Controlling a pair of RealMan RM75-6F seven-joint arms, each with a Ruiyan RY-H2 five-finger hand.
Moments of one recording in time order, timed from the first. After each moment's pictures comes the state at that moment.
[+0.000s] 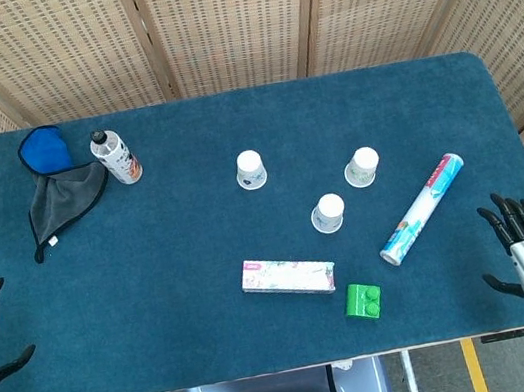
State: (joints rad) left arm -0.07 -1.14 -0.05 -1.63 1.50 1.53 0.12; right arm 0.09 -1.17 0.06 -1.59 -1.55 1.51 -0.08
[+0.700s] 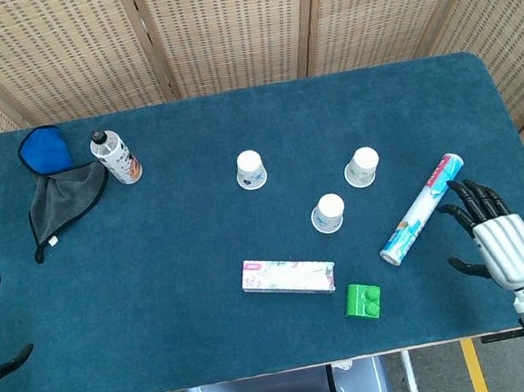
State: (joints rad) left arm -0.07 -1.14 -0.05 -1.63 1.49 1.53 0.13; right arm 0.21 -1.17 0.13 -1.69 -1.56 1.41 -0.12
